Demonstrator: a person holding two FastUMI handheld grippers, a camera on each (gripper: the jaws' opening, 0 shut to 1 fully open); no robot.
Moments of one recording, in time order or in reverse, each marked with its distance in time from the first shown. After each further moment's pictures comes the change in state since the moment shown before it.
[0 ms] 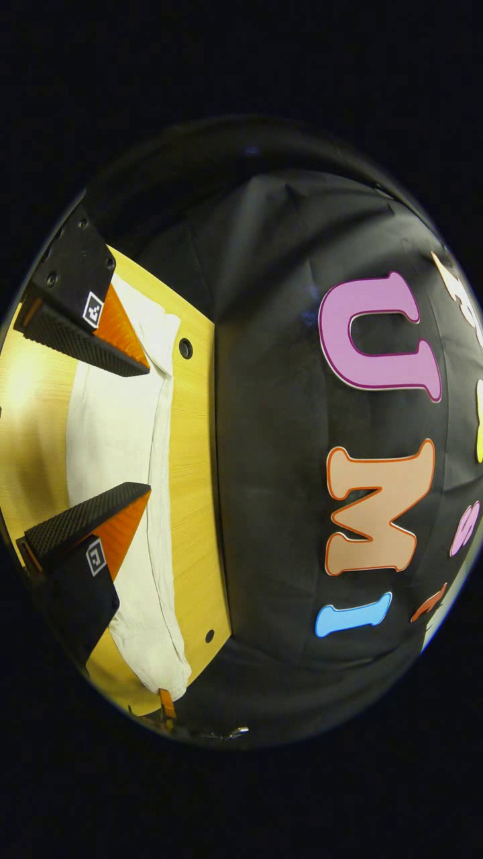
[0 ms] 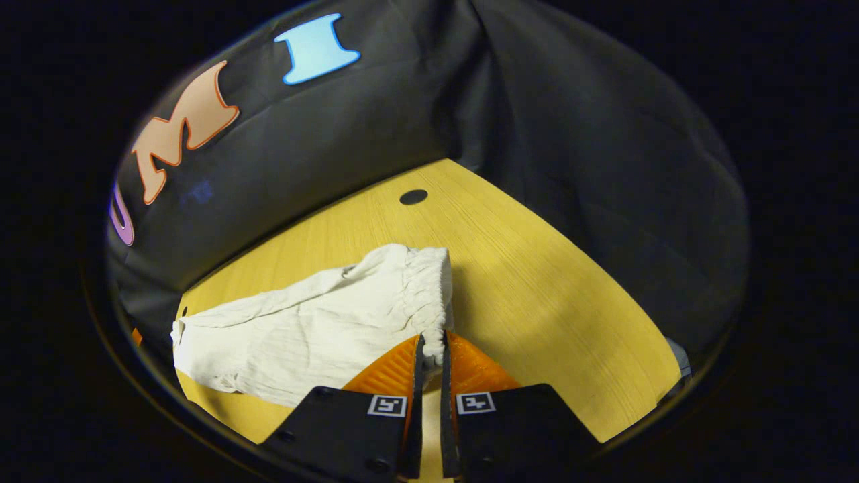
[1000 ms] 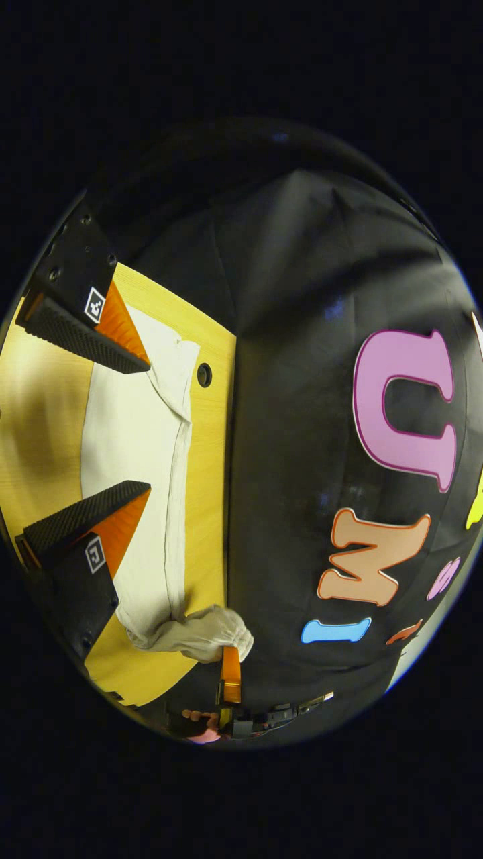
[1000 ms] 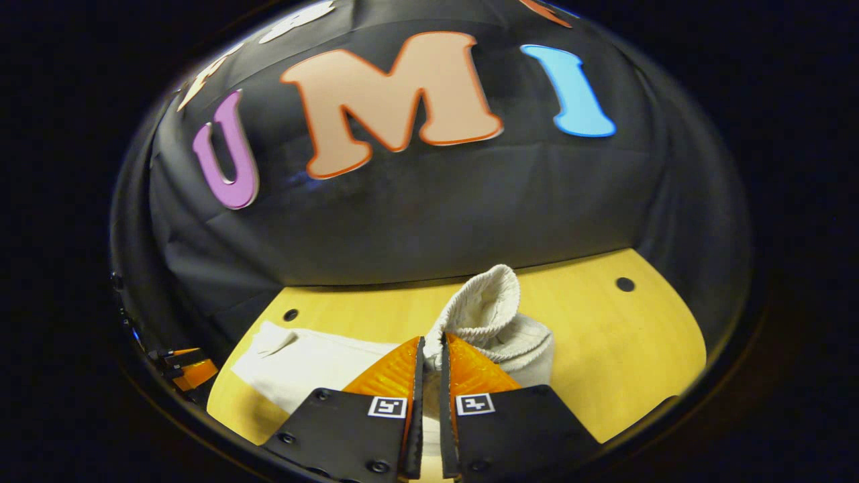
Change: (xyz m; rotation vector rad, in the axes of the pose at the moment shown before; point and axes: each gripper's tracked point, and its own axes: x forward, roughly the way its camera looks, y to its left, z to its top) left arm -0.007 0.020 -0.013 -0.103 0.024 -0.085; right arm -0.085 0.364 0.000 -0.291 -0.167 0.396
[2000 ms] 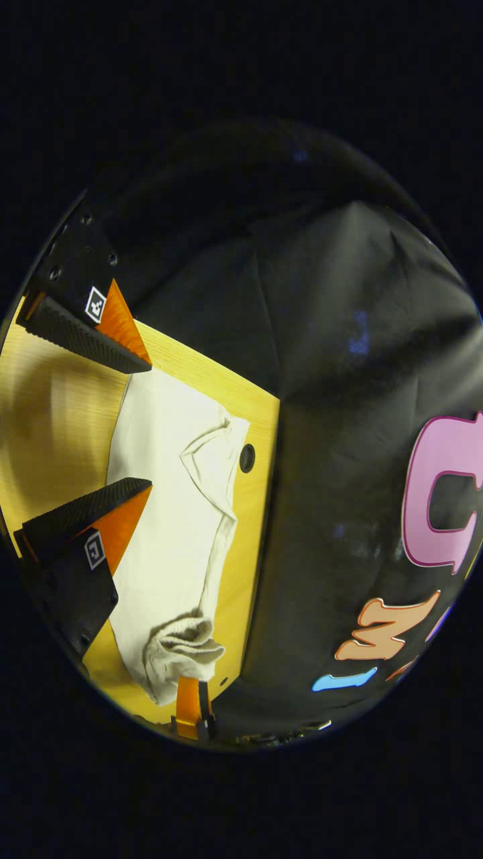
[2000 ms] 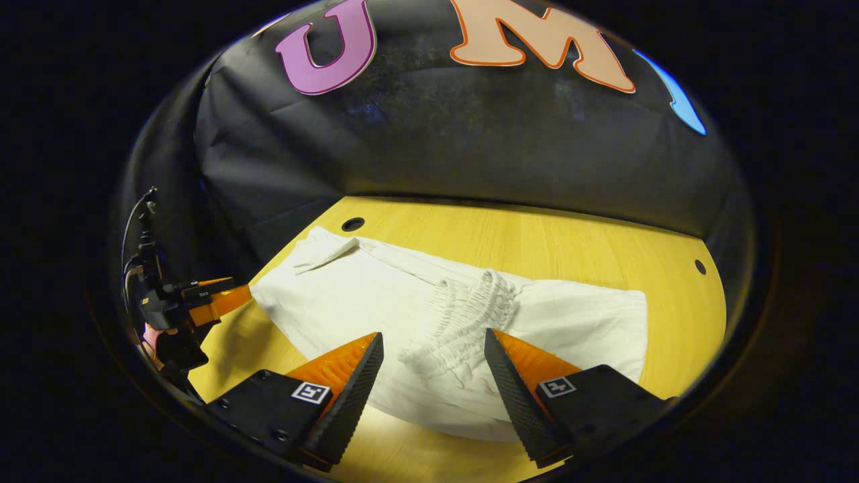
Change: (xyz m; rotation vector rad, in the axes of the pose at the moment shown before) left arm 0.005 0.046 -0.030 -0.032 0.103 0.128; right arm 0.010 0.045 -0.083 -0.194 0.245 0.116
